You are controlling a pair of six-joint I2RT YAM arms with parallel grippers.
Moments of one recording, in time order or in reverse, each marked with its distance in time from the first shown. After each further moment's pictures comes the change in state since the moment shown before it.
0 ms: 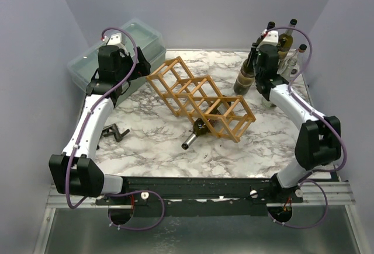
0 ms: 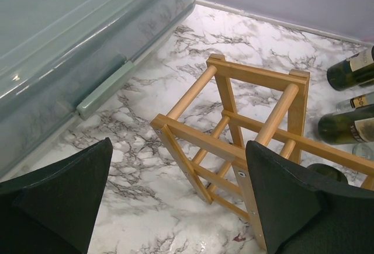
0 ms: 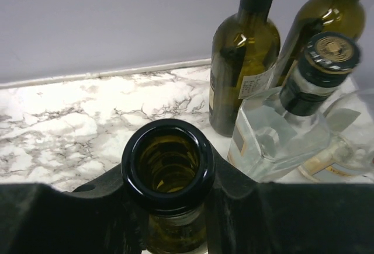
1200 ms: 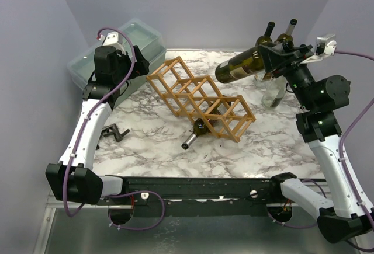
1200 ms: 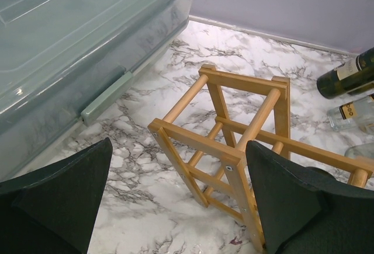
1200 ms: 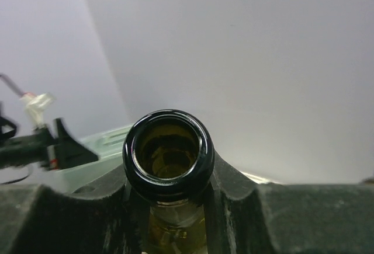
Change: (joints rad) left arm -0.006 -0.062 0.000 0.001 -0.021 0.003; right arm -0.003 -0.713 -0.113 0.027 -0.540 0.180
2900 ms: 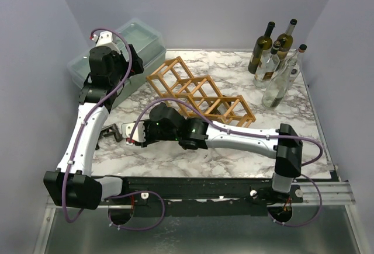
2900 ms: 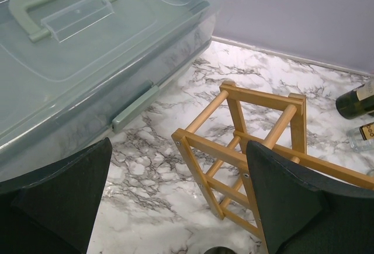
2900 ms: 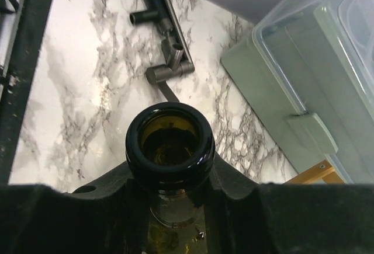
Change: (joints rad) left arm 0.014 -0.045 0.000 0.000 -0.091 0.034; right arm 1.022 0.859 0.412 -0.368 0.125 -0.961
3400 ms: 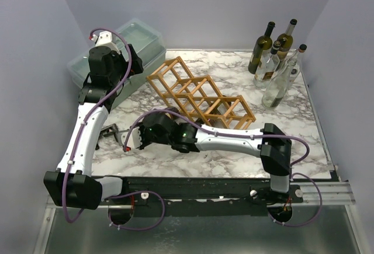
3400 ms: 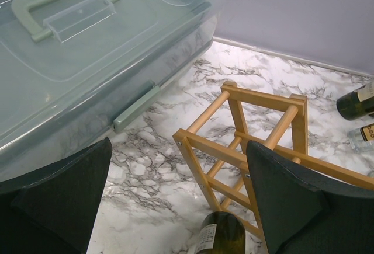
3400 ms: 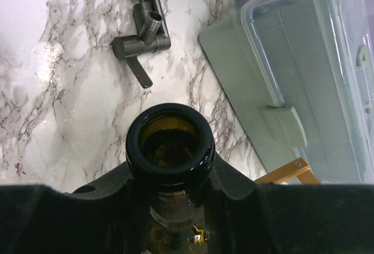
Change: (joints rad) left arm 0.008 -0.002 0.000 0.000 0.000 -0.001; right arm 0.019 0.103 -0.015 0.076 0.143 -0.195
